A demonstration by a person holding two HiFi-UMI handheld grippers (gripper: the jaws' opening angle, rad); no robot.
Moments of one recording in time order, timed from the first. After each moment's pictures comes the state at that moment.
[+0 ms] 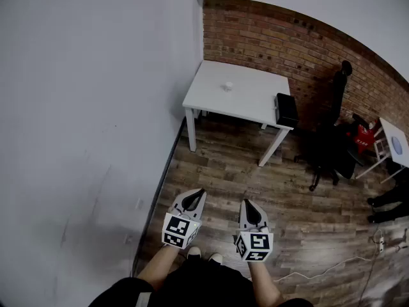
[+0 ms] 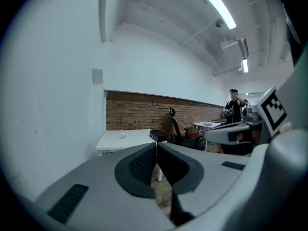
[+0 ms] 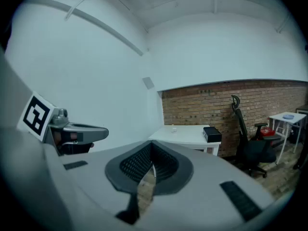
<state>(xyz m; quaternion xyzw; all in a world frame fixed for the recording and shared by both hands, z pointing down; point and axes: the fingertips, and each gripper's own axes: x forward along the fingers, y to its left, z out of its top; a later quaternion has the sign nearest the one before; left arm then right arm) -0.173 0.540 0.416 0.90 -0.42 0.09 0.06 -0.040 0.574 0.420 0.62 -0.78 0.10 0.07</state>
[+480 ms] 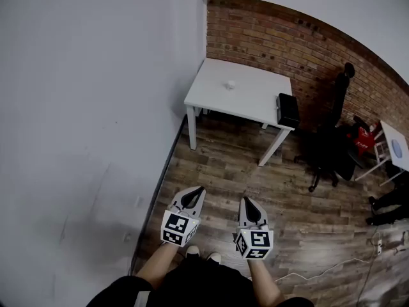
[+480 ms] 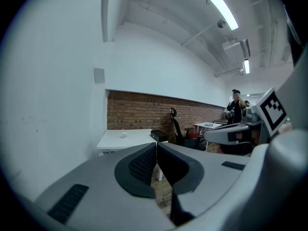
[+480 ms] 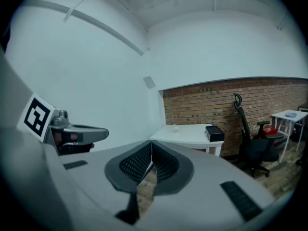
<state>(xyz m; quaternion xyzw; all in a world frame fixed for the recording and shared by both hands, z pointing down) -0.188 0.528 0.421 0.90 -0.42 0.09 0.07 -0.054 0.562 0.426 0.61 -0.78 0.11 0.06</state>
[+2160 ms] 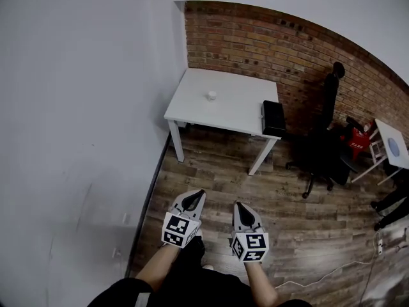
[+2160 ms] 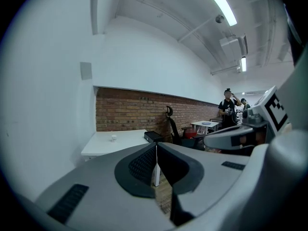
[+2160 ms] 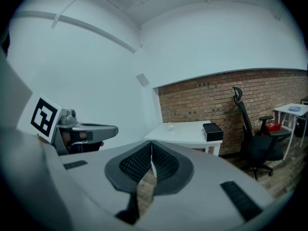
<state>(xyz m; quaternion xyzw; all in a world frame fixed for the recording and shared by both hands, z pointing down) -0.081 0.450 0.429 0.91 -0.40 0.10 0.06 0.029 0.496 0.443 0.60 -0.79 0.13 0.05</state>
